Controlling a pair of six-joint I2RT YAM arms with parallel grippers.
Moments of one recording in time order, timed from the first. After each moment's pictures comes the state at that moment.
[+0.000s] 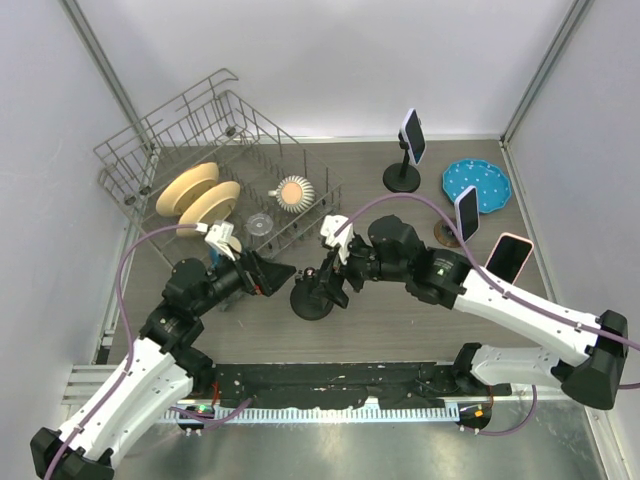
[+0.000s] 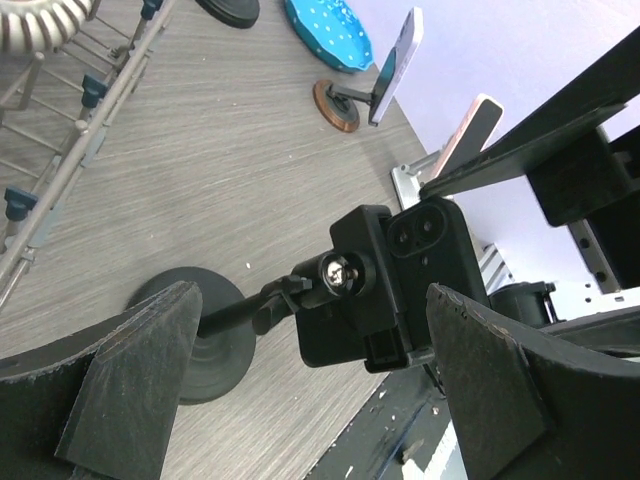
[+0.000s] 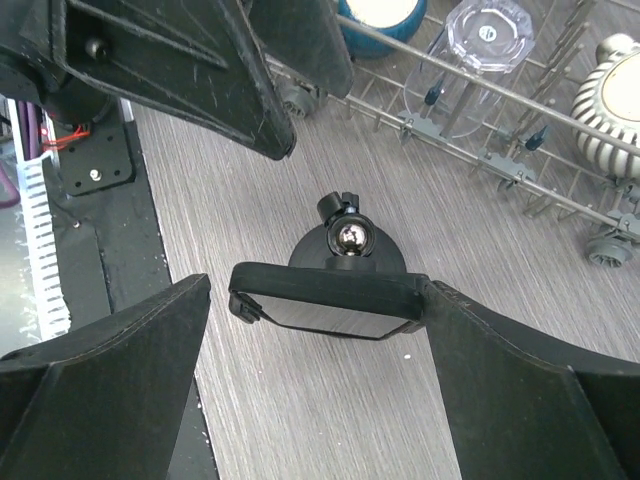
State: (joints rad) left arm -0.51 0.55 0.45 -0.01 0.30 -0.66; right arm 0.97 1.15 1.02 -0.33 -0.25 -0.14
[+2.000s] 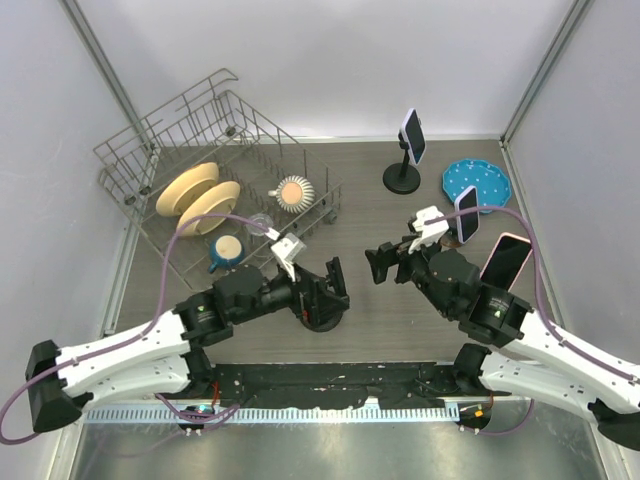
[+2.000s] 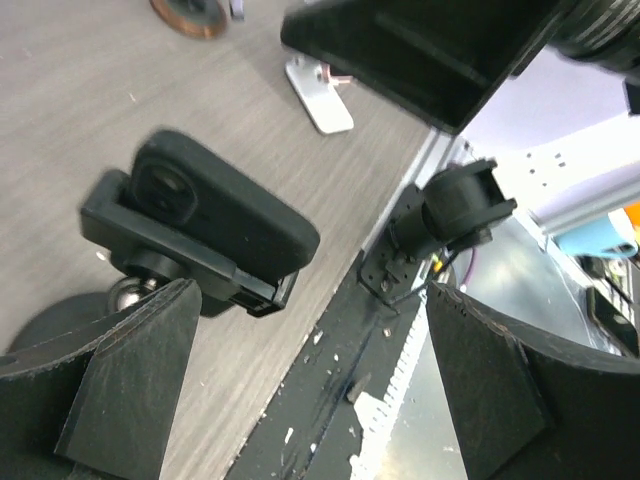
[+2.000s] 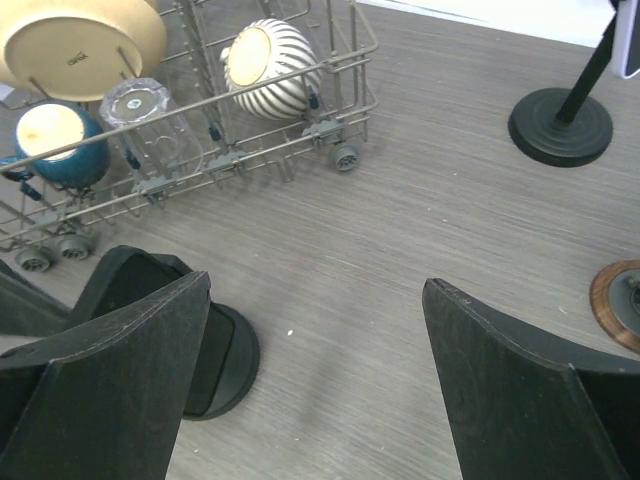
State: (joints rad) left arm -1.08 0.89 0.61 0.08 0.07 -0.57; right arm 0.98 0.70 0.73 -0.24 0.52 0.22
